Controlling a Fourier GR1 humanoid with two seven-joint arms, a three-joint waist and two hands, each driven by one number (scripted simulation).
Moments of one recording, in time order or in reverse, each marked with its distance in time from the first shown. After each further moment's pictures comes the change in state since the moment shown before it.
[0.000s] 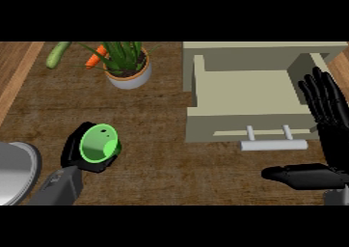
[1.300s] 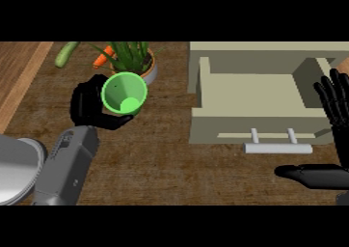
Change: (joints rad) left arm -0.111 -0.096 -0.060 -0.464 0.074 0.179 0.120; right arm 0.021 -0.029 -0.066 0.006 -0.029 0.009 0.005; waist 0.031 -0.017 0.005
